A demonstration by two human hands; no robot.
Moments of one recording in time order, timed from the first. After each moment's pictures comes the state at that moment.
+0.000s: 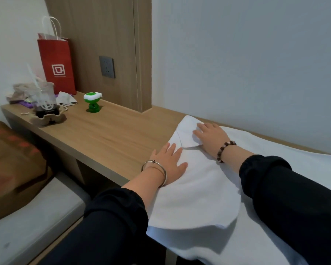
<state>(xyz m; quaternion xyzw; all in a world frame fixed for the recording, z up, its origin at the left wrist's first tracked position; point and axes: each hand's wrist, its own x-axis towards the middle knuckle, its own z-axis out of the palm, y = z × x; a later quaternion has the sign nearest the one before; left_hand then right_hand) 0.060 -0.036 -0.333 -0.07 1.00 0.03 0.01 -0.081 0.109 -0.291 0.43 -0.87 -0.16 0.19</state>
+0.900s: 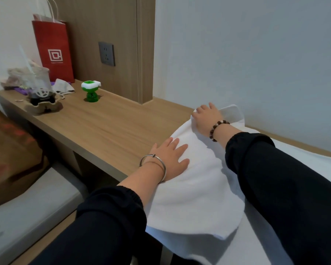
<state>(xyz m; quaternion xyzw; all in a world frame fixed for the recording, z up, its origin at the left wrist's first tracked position) 0.066 -0.031 -0.323 -0.05 1.00 0.05 0.01 -0.128 0.063 -0.278 0.40 -0.86 -0.20 0.25</state>
